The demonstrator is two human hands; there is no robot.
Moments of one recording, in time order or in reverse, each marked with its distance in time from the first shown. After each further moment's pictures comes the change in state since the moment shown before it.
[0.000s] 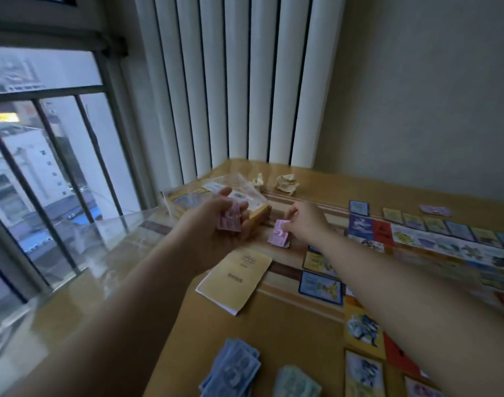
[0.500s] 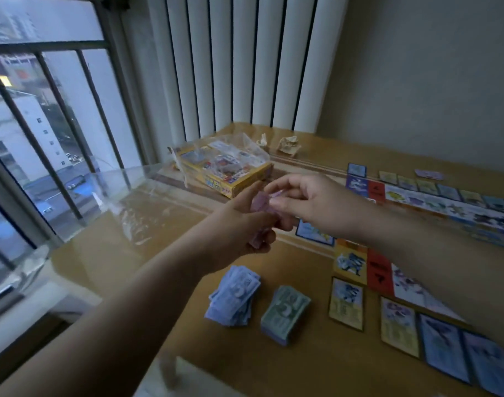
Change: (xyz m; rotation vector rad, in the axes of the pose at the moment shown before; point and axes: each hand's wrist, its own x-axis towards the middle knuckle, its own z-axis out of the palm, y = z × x) left_hand -0.081 -0.055 -0.003 0.652 -0.256 0.034; right_hand -0.160 -0.053 -0.059 0.214 -0.388 -0.289
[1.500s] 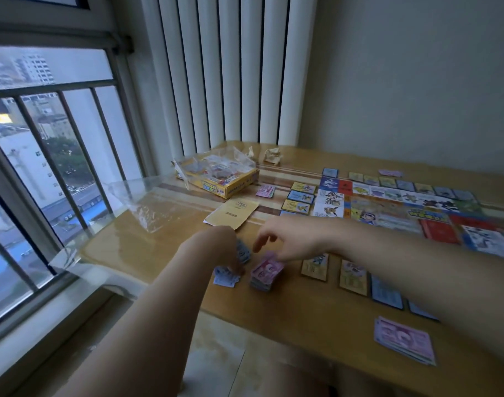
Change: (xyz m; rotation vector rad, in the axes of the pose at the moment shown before) left_hand -0.034 -0.017 0.018 1.557 0.095 -0.463; right_hand -0.058 -0.006 0.031 -0.743 -0.324 -0.098
